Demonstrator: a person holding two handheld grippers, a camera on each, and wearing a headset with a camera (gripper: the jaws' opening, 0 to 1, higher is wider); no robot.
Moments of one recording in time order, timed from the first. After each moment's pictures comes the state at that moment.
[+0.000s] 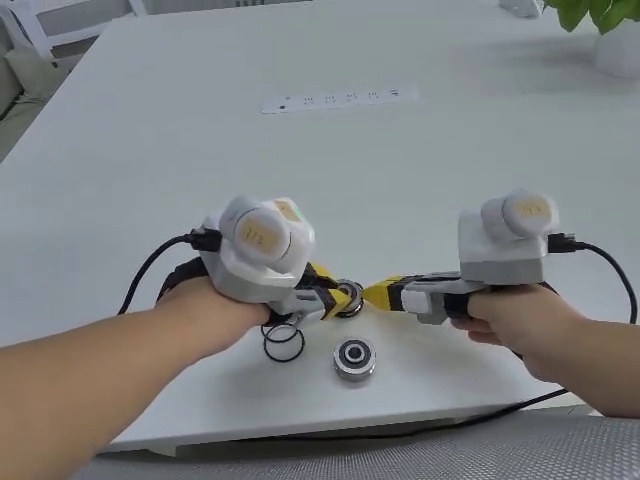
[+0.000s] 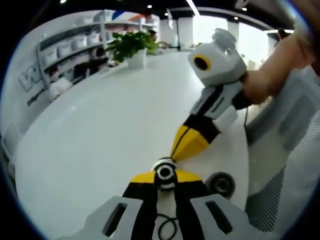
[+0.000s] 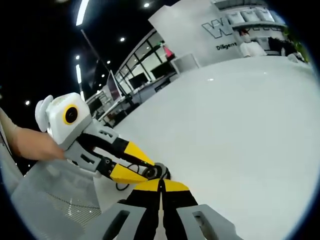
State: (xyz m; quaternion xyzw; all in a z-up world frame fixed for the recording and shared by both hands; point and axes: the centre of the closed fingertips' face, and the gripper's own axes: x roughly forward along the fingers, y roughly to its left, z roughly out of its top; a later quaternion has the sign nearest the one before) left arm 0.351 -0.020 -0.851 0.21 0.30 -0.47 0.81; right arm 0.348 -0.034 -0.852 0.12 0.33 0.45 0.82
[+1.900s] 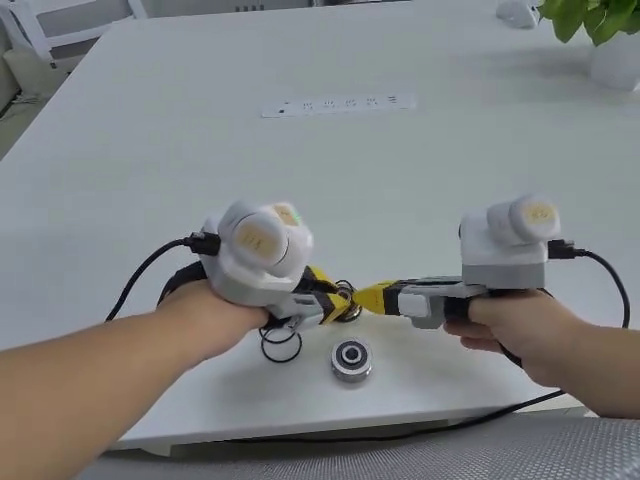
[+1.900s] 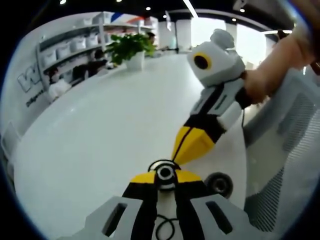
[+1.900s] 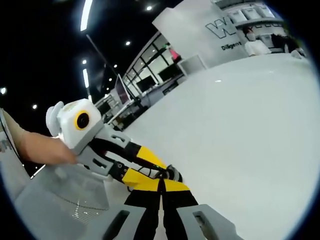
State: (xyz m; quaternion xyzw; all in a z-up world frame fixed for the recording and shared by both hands) left arm 0.348 -0.020 -0.850 0.20 0.29 -0.48 0.81; right arm 0.337 -0.026 -0.840 0.14 0.32 0.48 0.80
